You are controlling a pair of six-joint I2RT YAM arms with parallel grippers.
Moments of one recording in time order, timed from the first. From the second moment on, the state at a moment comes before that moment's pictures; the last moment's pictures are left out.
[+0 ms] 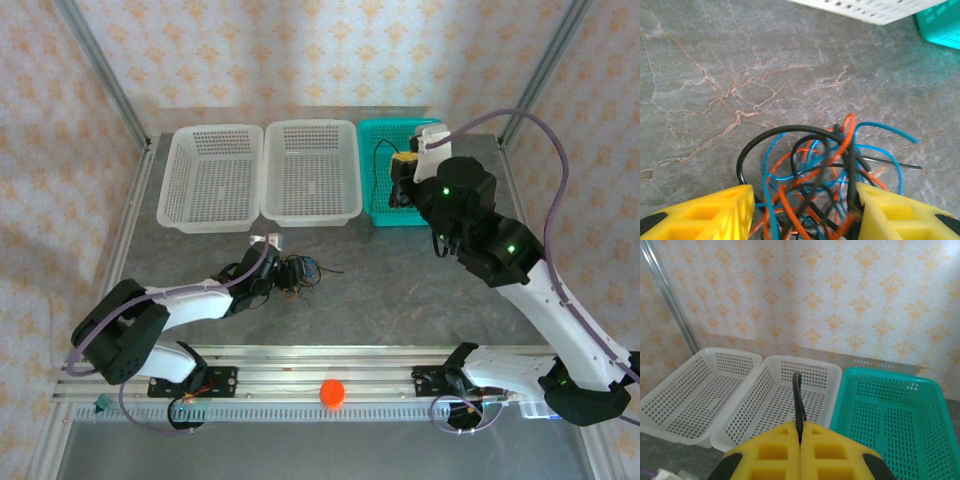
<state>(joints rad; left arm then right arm) -0.60 1.37 0.48 0.19 -0.03 -0.71 0.74 1.08 1.48 -0.61 0.39 0.15</state>
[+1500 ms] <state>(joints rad) -0.57 1.52 1.19 -0.13 -0.10 -0.56 0.34 1.97 1.95 -0.63 0.48 0.54</state>
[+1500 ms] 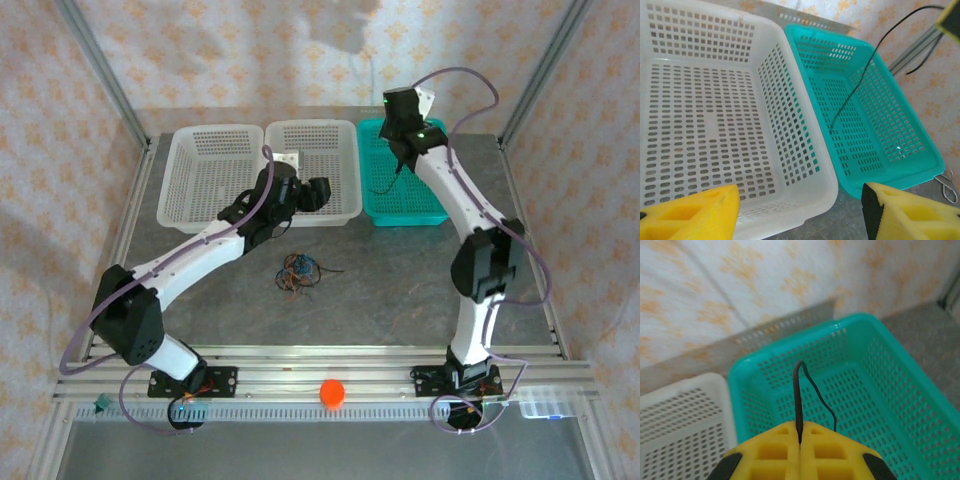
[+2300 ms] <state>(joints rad) -0.54 1.81 1.54 -0.23 -0.11 -0.54 0.26 2.15 1.92 -0.67 0.20 0.60</state>
